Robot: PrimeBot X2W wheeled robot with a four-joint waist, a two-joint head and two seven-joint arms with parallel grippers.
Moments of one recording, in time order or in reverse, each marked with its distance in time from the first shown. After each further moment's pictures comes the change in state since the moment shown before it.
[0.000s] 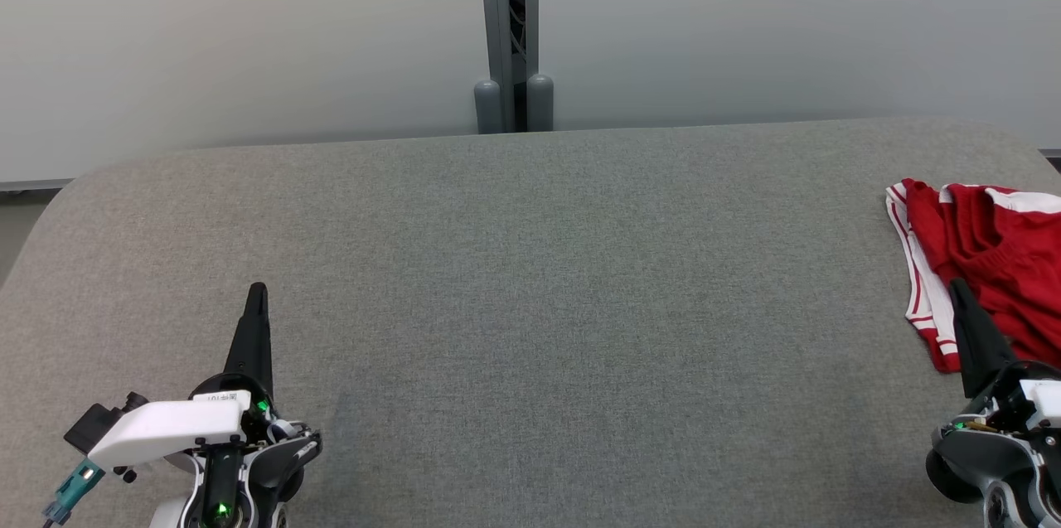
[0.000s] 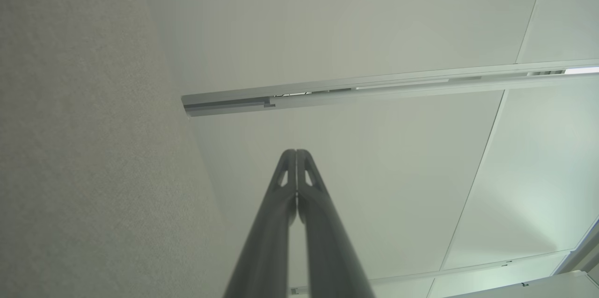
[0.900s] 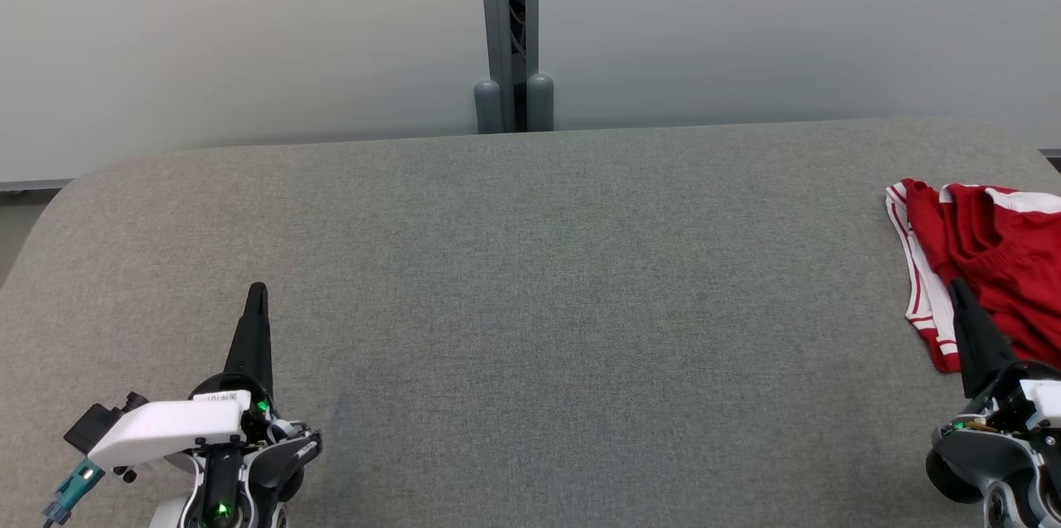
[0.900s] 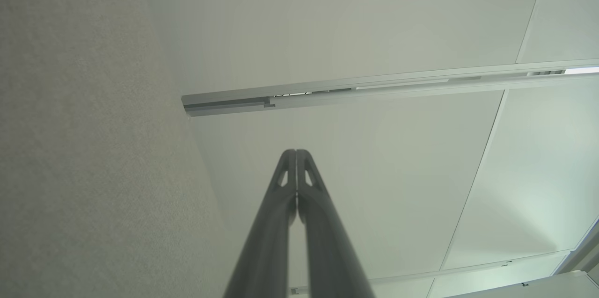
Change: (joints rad) left arm 0.000 0.000 0.000 0.000 0.000 0.000 0.000; right arm 0.000 0.000 0.000 0.000 0.000 0.000 0.000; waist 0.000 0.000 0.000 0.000
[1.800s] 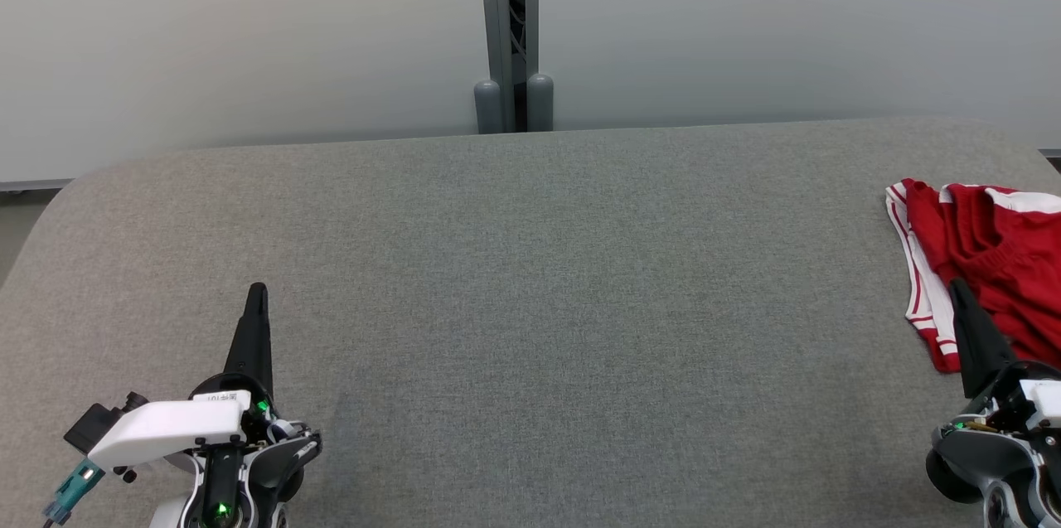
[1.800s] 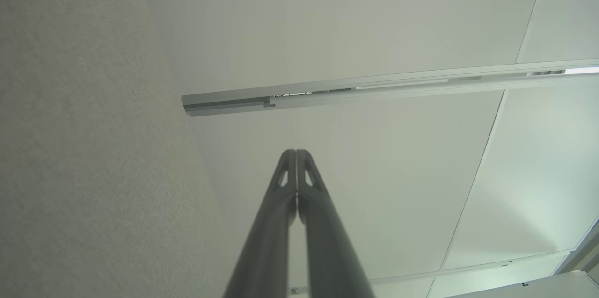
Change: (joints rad) left arm 0.000 0.000 0.000 0.000 0.000 0.000 0.000; right arm 0.000 0.000 0.000 0.000 0.000 0.000 0.000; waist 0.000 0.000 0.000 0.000
